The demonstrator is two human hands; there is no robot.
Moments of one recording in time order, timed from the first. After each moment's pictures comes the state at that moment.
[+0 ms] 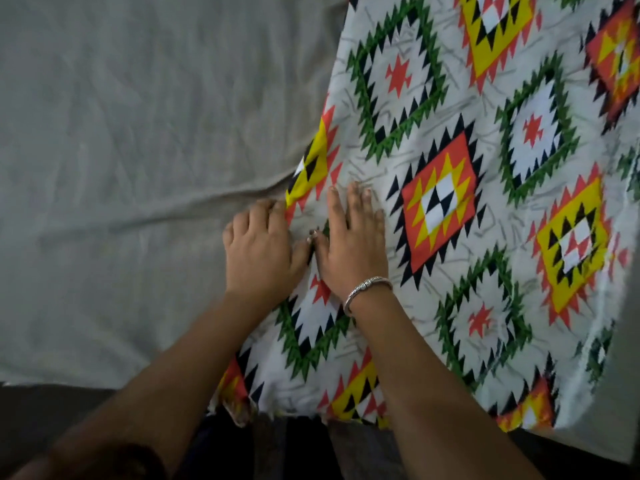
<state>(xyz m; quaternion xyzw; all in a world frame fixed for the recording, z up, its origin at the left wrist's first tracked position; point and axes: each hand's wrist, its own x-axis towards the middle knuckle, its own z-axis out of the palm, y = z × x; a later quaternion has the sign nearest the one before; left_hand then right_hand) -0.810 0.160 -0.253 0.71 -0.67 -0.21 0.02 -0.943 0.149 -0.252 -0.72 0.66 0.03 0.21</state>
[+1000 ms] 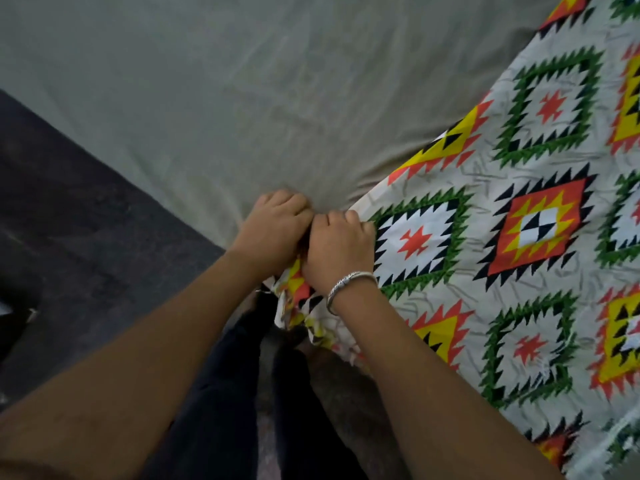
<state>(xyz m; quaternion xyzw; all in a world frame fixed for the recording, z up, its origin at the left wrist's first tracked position) -0.721 0.284 -0.259 0.67 -0.73 -0.13 0.07 -0.837 0.248 -0.223 -0.87 0.45 0.14 0.13</state>
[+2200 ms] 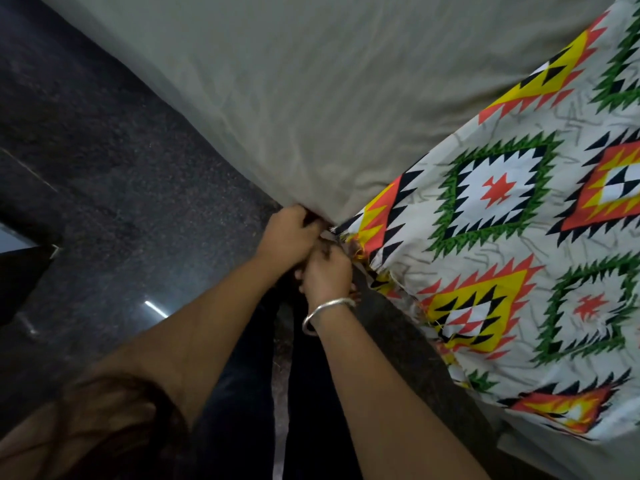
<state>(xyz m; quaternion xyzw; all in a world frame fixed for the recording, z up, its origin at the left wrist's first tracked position) -0.723 0.382 -0.292 0.81 -0.30 -0.46 0.21 -0.801 0.395 -0.278 -0.39 0.72 -0.06 0.57</state>
